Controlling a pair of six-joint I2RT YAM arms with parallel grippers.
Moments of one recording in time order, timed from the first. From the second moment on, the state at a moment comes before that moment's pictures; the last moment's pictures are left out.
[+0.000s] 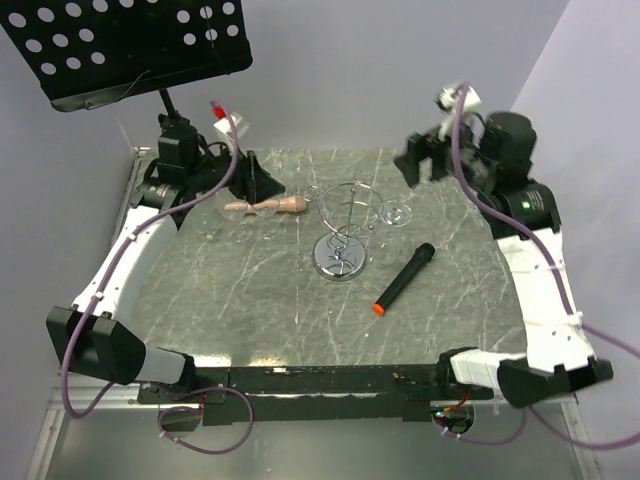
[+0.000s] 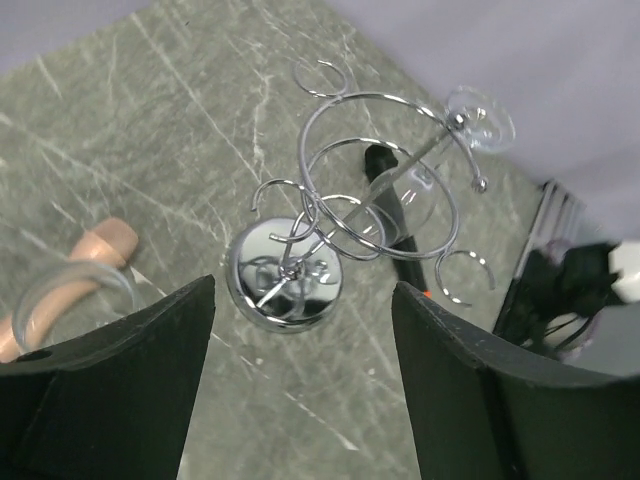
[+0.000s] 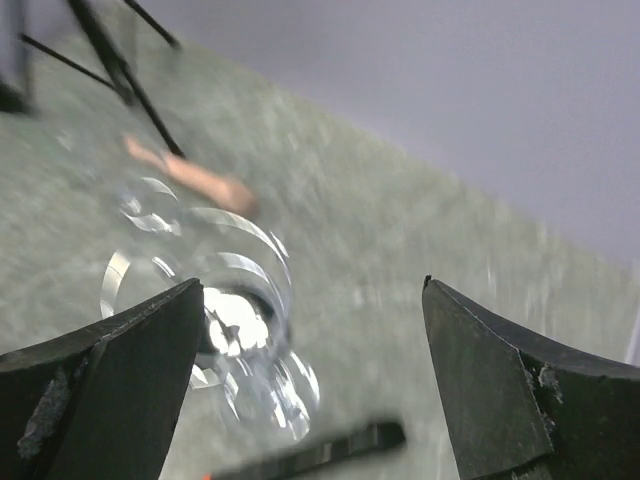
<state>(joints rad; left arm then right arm) -0.22 1.38 1.39 -0.34 0.80 -0.17 0.28 1.27 1.75 -0.67 -0.29 -0.16</state>
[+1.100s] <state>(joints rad) -0.63 1.69 1.59 -0.46 0.07 0.54 -0.17 0.99 1.17 -0.76 -0.55 -0.07</state>
